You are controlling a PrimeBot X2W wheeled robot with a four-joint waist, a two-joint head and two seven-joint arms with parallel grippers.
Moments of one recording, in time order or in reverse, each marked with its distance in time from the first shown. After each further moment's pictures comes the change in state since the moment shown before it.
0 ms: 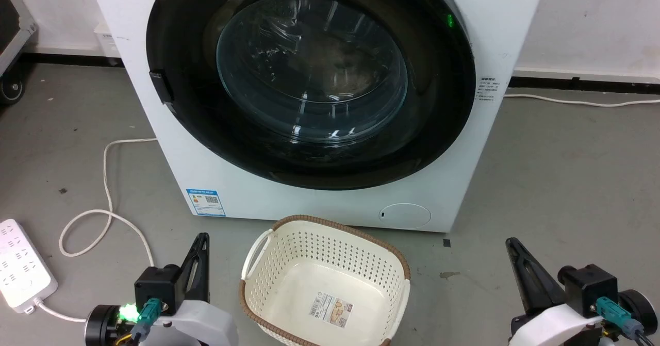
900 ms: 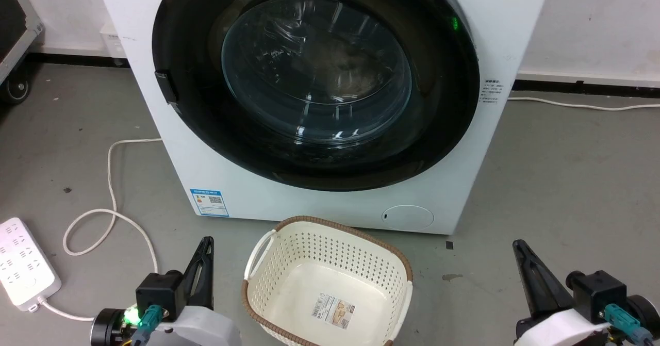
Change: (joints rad) left arm 0.000 0.010 -0.018 0.040 -0.036 -0.009 -0.056; right arm 0.007 -0.003 -0.016 0.024 0.011 0.000 -0.054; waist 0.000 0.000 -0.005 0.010
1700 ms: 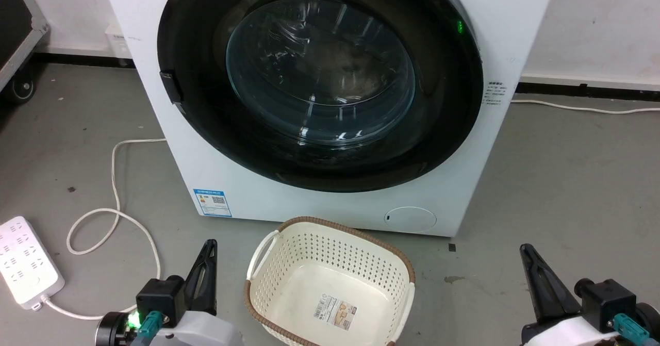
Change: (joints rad) left arm 0.000 0.006 -0.017 0.033 -0.035 -0.013 -0.049; right arm 0.014 -0.004 -0.016 0.019 0.010 0.000 -0.050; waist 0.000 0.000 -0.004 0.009
